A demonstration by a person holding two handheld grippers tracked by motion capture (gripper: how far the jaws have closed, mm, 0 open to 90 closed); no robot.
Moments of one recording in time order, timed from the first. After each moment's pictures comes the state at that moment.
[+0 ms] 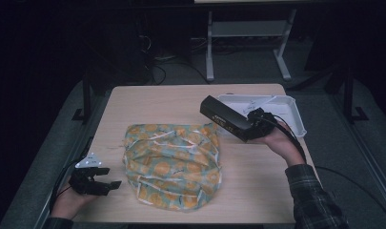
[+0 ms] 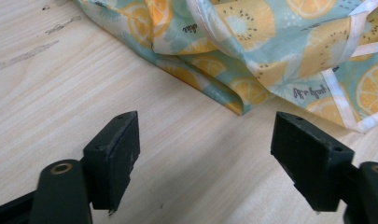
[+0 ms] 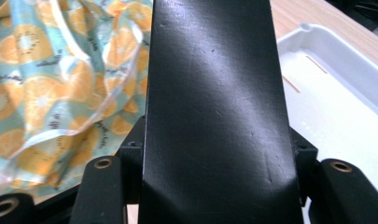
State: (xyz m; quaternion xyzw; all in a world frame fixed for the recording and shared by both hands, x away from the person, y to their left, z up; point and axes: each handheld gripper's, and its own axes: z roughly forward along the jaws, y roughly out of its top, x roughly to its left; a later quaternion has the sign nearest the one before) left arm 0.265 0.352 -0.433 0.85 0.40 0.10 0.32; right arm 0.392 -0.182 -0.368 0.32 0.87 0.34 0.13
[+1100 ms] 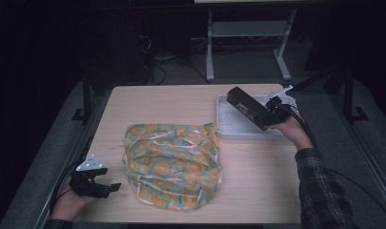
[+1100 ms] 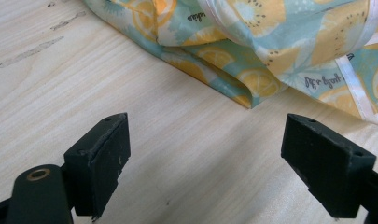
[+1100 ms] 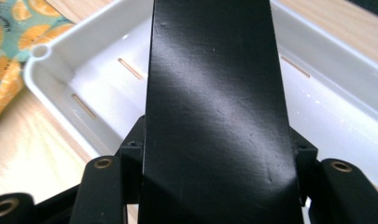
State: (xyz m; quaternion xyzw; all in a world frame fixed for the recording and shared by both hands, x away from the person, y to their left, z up) left arm 0.262 0.355 -0.440 0.85 0.40 0.11 0.32; right arm 0.457 -0.252 -0.402 0.42 0.84 0.30 0.14
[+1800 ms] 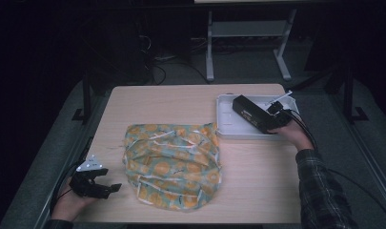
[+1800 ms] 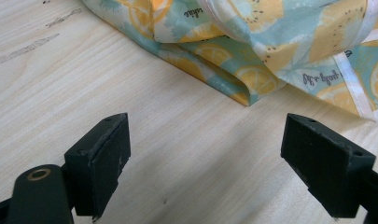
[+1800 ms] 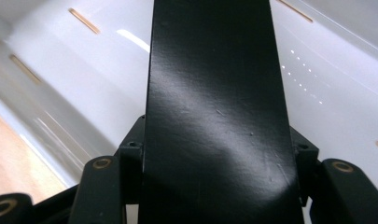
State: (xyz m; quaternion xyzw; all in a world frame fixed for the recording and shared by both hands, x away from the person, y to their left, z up) left arm 0.261 0.354 -0.441 0.85 0.40 0.11 0.32; right arm 0.469 -0.269 -0.437 0.44 0.85 0.26 0.12
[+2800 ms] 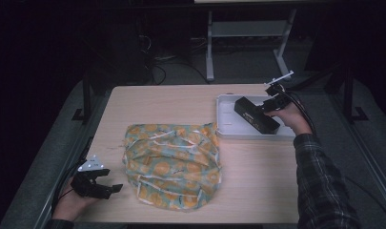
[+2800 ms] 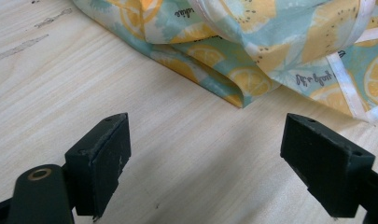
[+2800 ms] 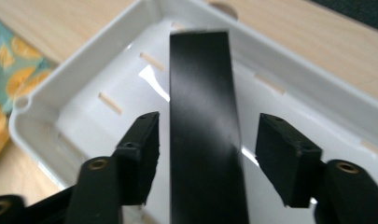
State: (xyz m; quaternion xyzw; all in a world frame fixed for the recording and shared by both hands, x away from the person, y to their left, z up) left arm 0.262 0.352 -0.442 0.86 0.39 0.10 0.32; right arm 0.495 -0.256 -0.381 0.46 0.83 0.29 0.12
